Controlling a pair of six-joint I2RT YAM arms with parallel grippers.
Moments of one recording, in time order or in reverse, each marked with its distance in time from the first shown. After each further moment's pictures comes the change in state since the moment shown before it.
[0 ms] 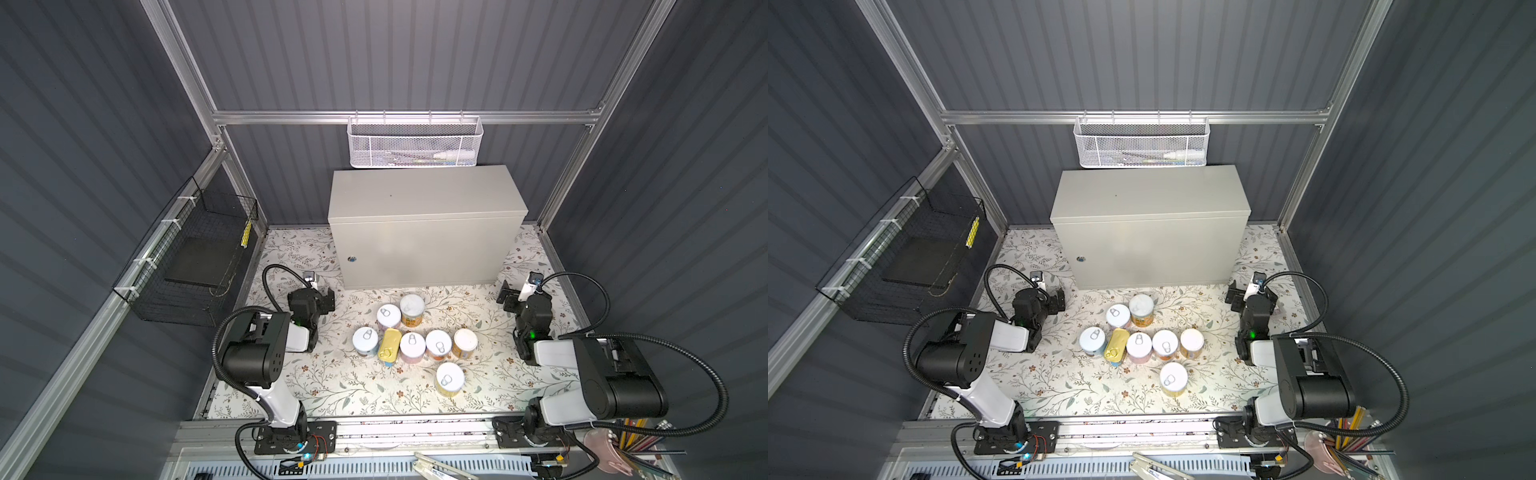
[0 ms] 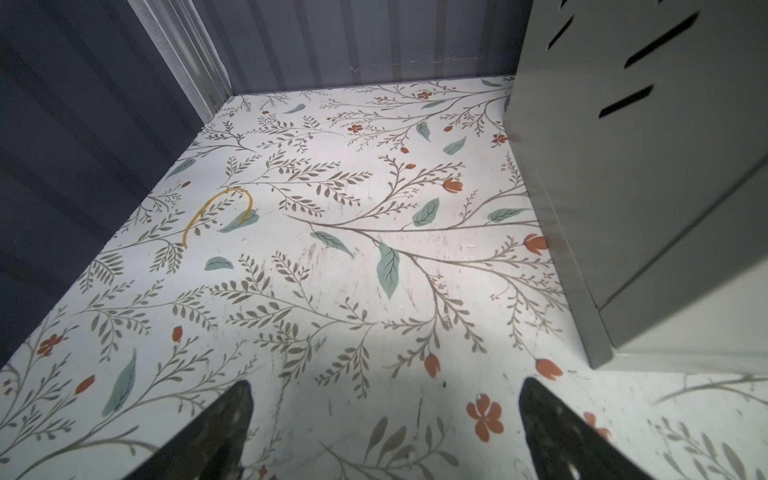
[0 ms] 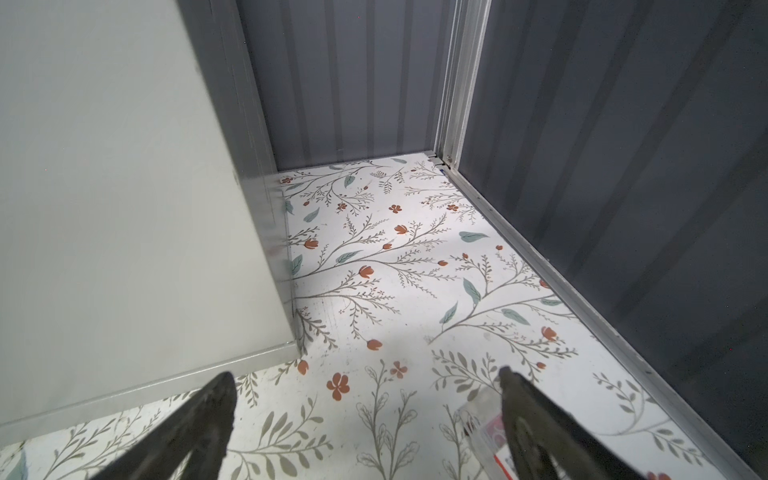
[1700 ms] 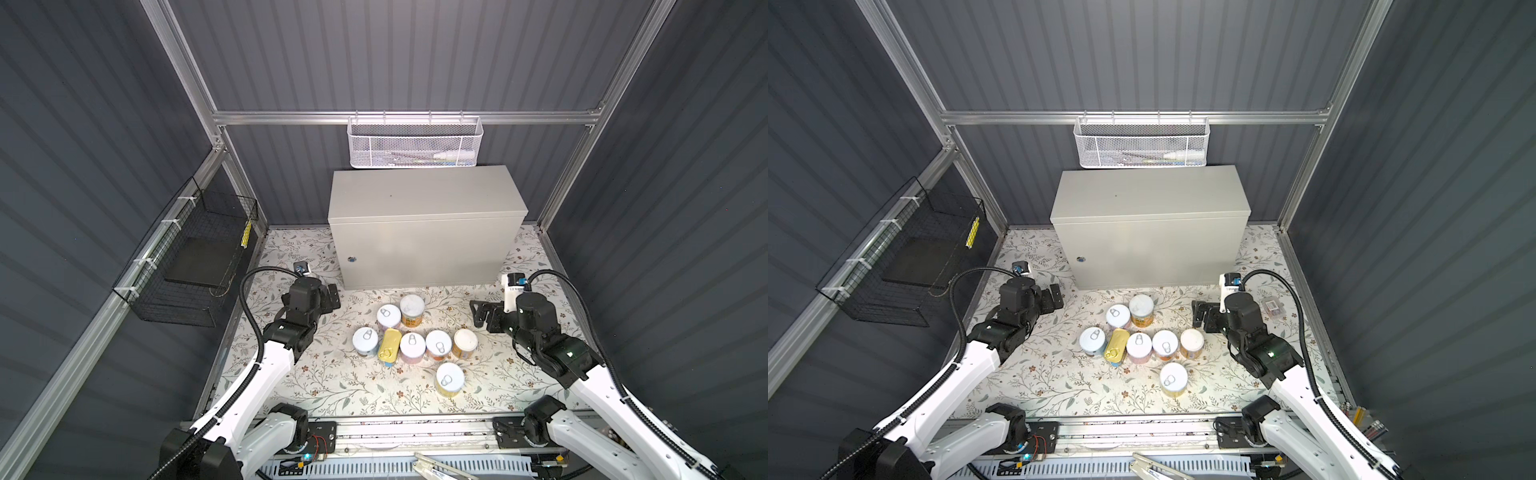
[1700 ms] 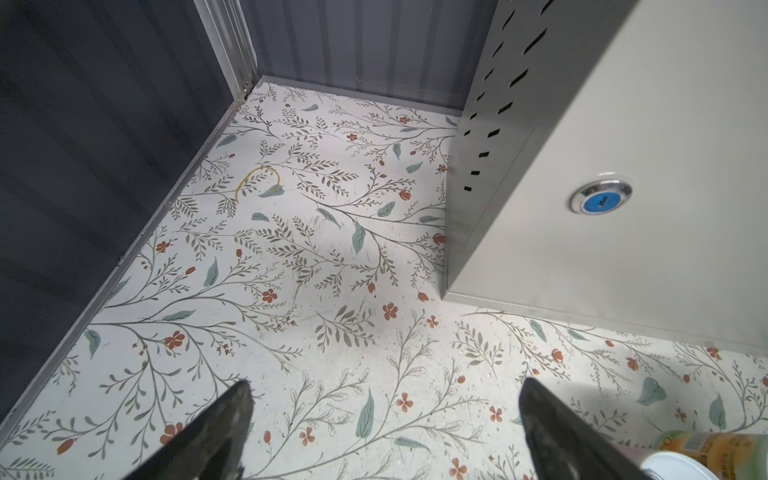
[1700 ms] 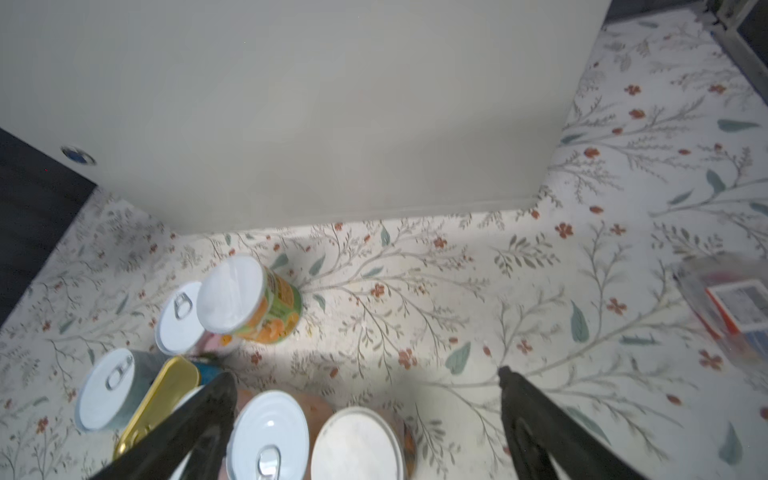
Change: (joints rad) left arm -0.230 -0.694 0.225 -1.091 -0.168 -0.342; right arm 0.514 -0.710 0.383 -1.472 -0.057 0.368
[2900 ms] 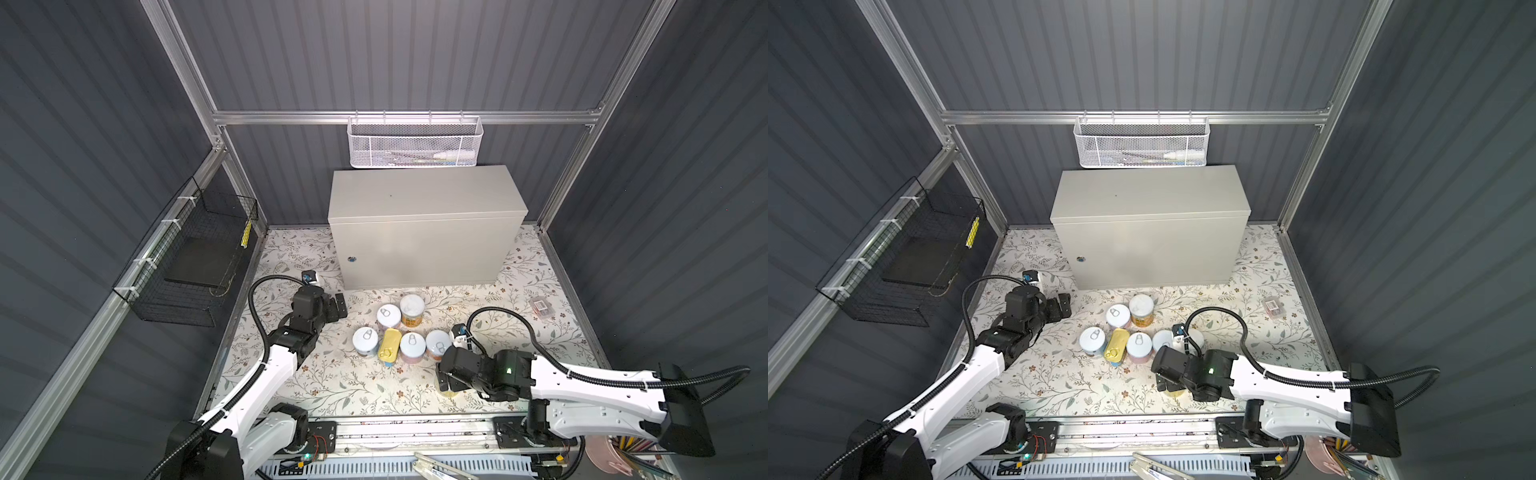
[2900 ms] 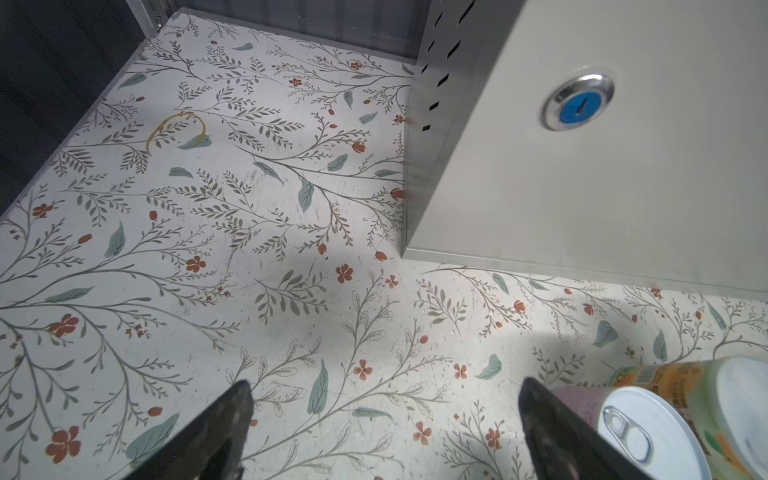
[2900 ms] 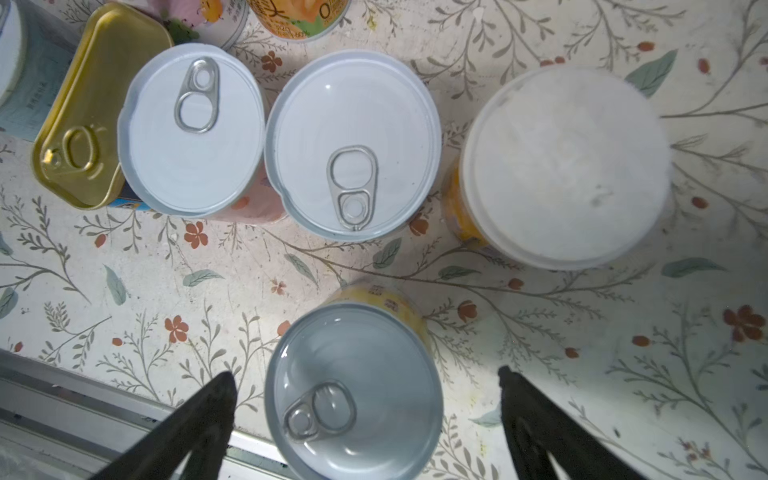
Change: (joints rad) left arm 0.000 0.009 -0.101 0.090 0.147 -0.026; right arm 0.700 0.340 0.023 -0.250 0.161 0.552
